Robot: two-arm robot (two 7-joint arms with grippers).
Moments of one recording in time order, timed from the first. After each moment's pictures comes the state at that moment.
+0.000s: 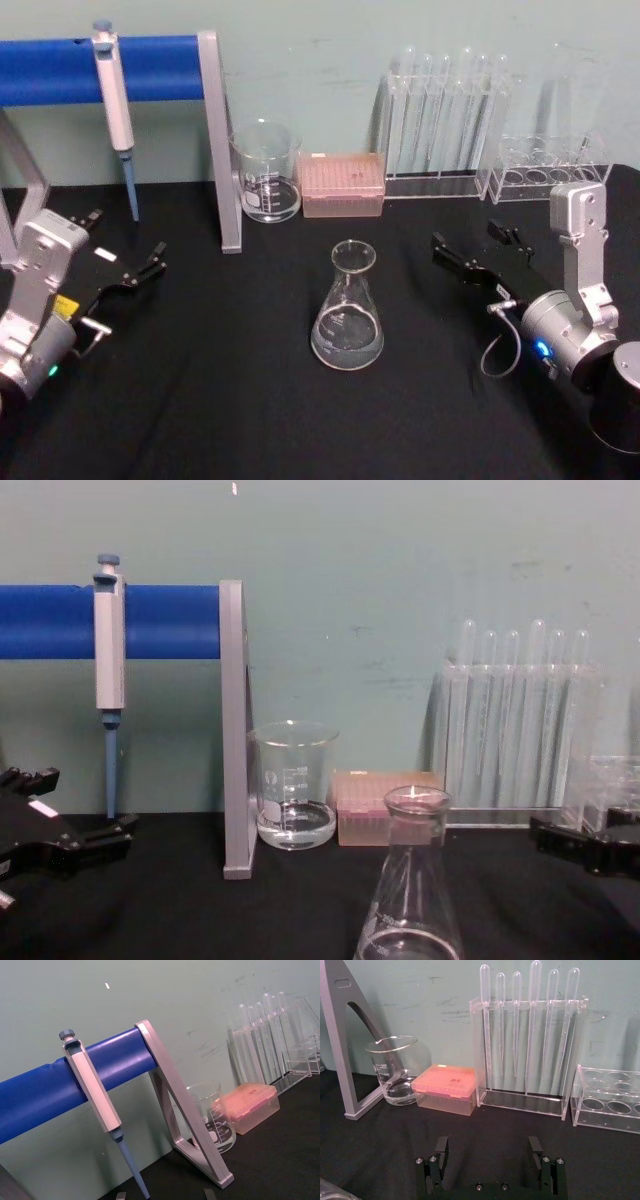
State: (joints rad) left arm -0.20 0.60 0.45 -1.41 -0.25 -0.12 0.03; right arm 0.21 0.32 -0.29 -1.34 0.38 0.02 0.14
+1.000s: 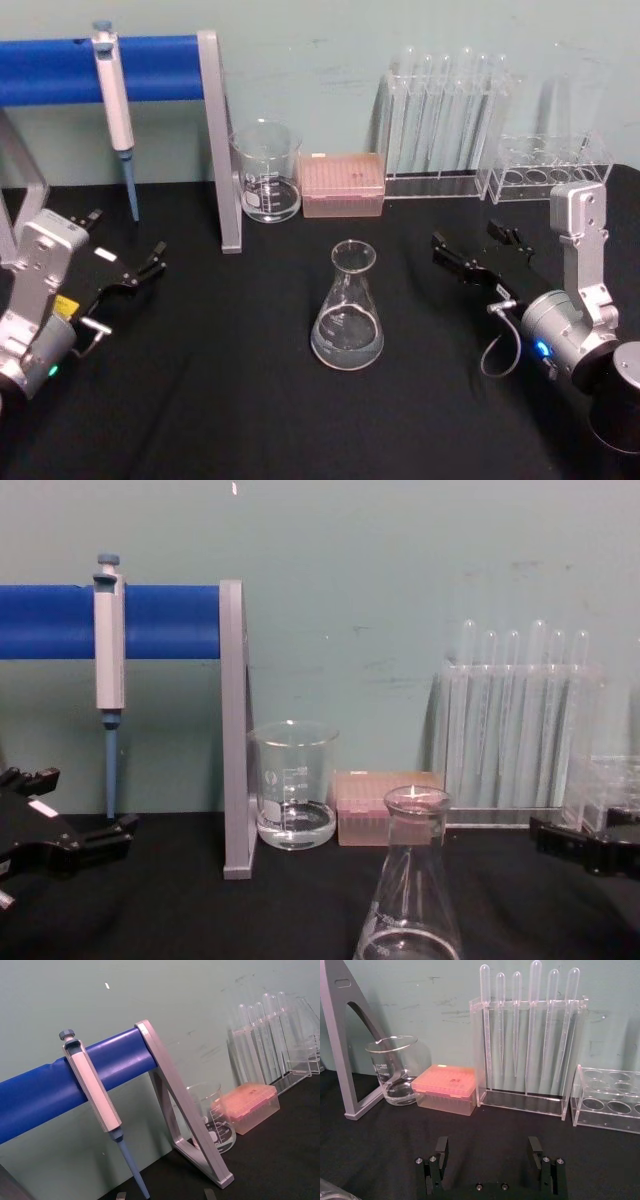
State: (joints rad) left arm -0.20 0.60 0.45 -1.41 -0.25 -0.12 0.03; right arm 0.21 0.32 -0.29 -1.34 0.38 0.02 0.14
